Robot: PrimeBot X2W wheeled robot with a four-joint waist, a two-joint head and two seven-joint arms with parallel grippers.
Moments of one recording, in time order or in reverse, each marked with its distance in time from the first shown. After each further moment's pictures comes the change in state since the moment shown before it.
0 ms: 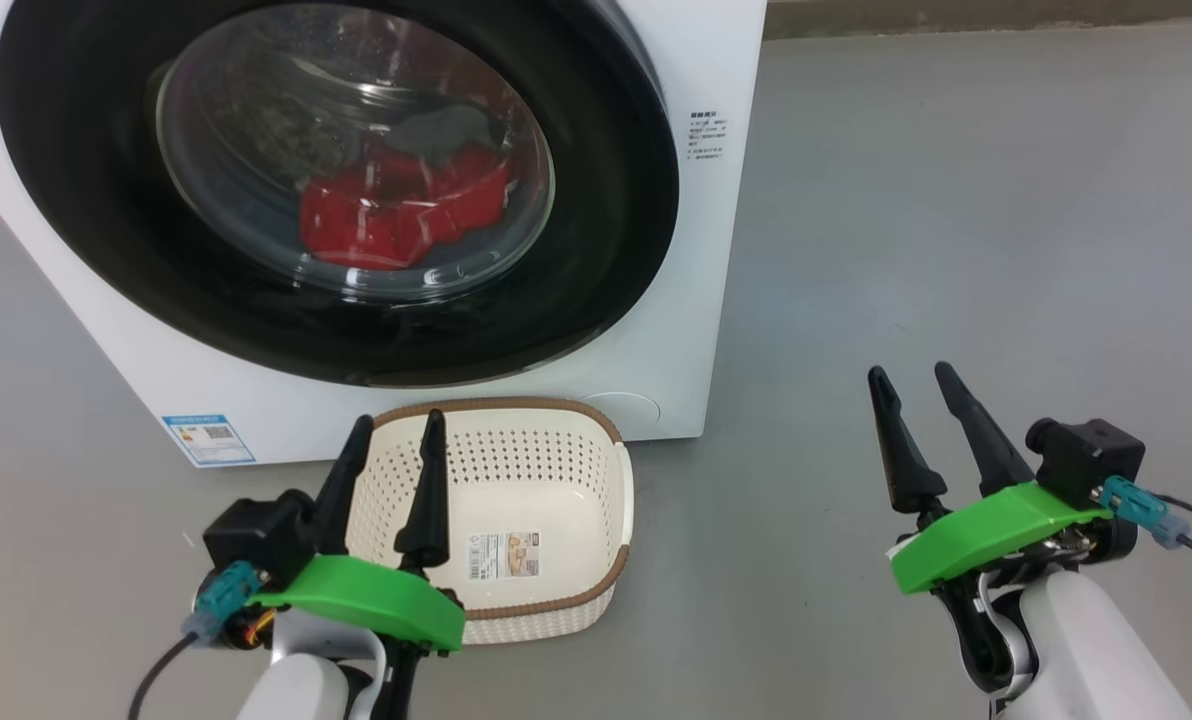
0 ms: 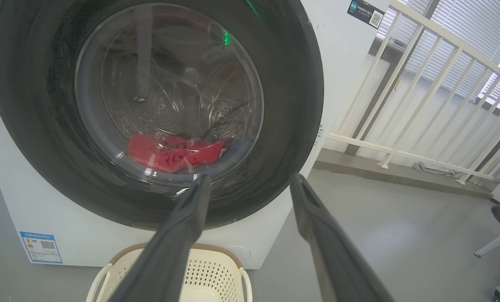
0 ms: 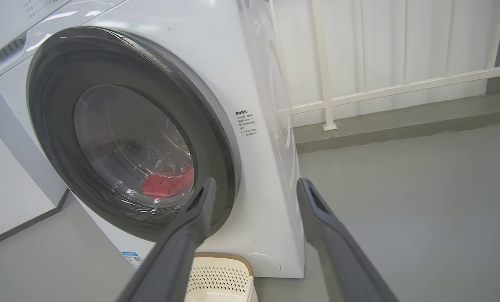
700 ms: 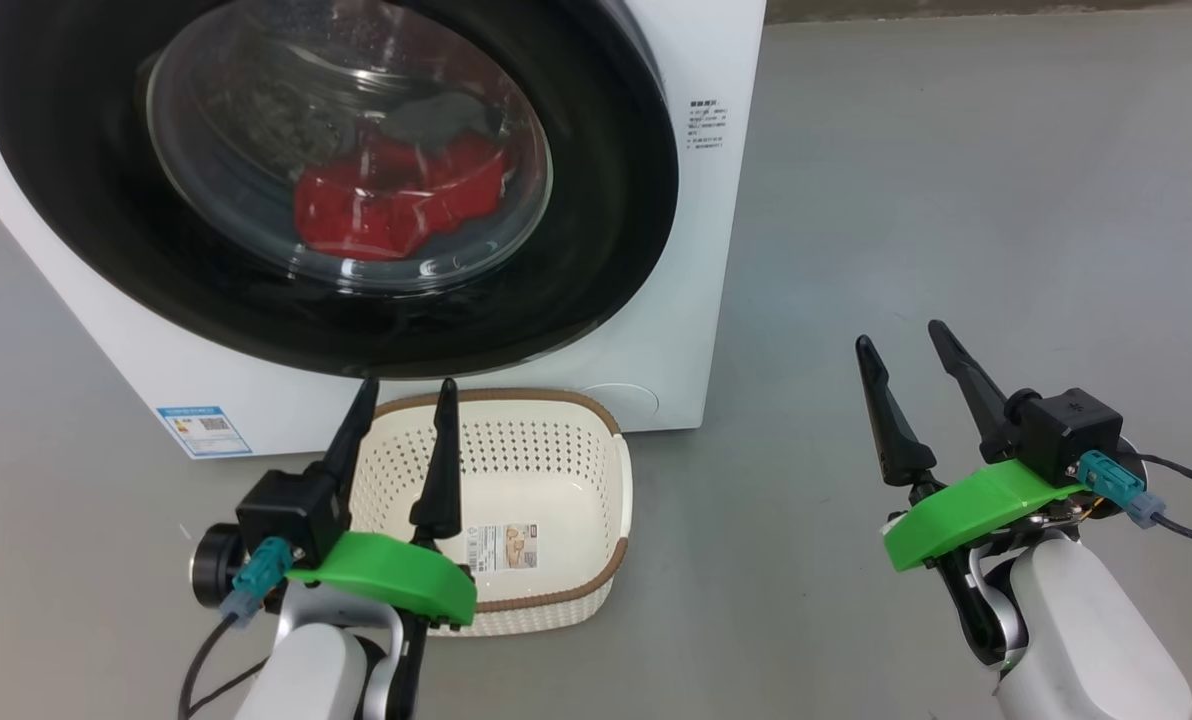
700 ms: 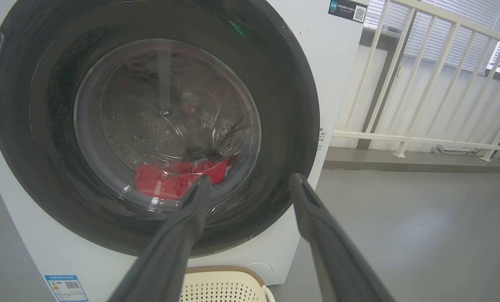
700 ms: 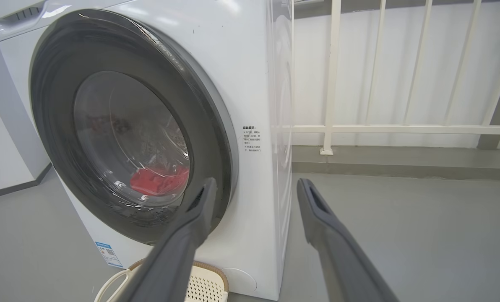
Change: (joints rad) left arm -0.060 0.003 -0.033 0.026 0.129 0.035 -0.035; right arm -0.057 -0.012 0.014 0.013 -0.157 0.000 -0.040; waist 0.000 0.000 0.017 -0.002
